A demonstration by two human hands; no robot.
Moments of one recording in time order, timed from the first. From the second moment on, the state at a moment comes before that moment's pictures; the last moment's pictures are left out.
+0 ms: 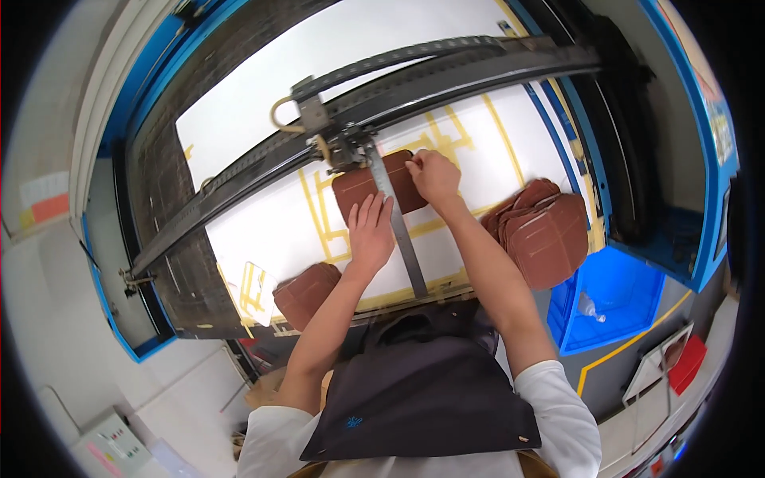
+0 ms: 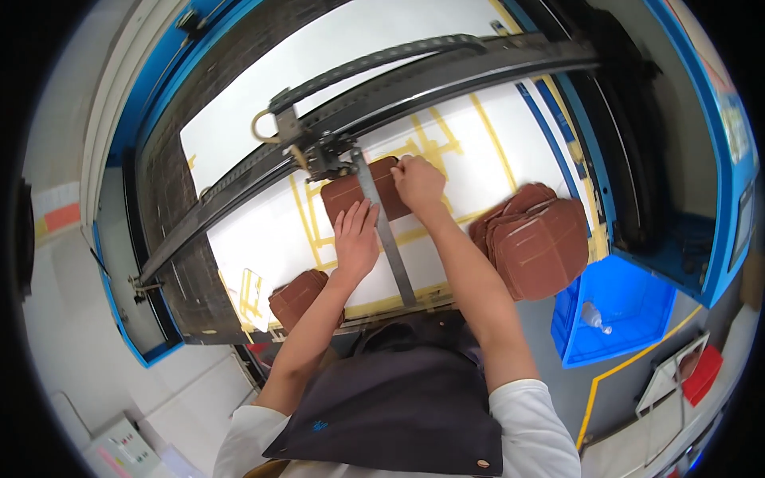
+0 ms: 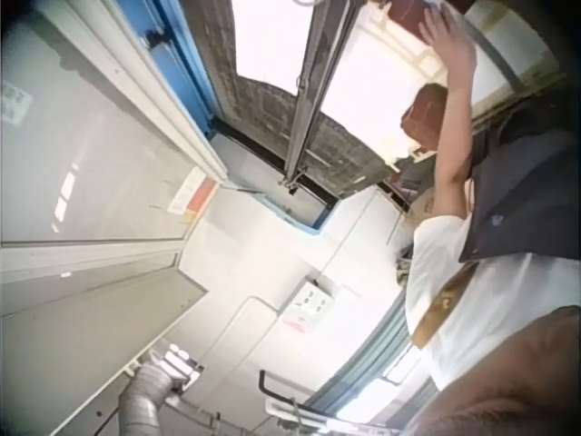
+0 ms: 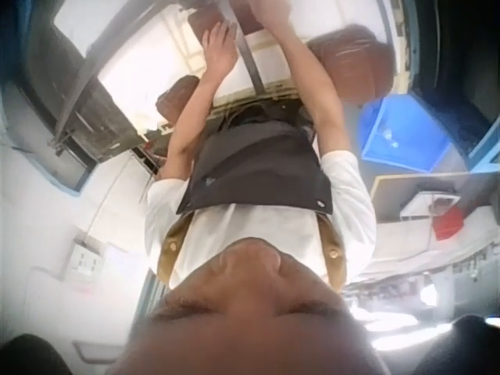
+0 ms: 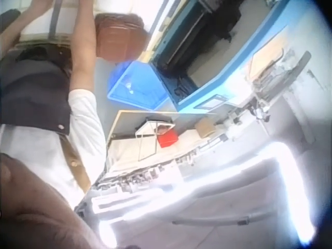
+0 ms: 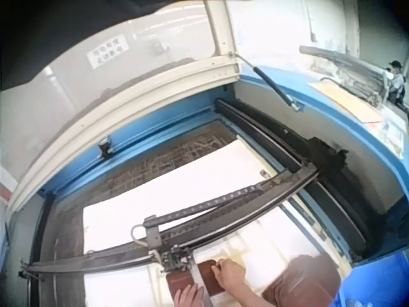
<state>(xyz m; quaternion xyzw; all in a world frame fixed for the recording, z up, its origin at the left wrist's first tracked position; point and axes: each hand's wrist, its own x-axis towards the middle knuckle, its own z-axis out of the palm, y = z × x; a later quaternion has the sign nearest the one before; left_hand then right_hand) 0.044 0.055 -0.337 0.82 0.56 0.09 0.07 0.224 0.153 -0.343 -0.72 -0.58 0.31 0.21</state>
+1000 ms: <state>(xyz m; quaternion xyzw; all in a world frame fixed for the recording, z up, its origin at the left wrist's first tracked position) 0.036 0.060 -0.340 0.85 0.50 0.13 0.05 0.227 0.160 -0.337 -0.71 -0.63 0.29 0.12</state>
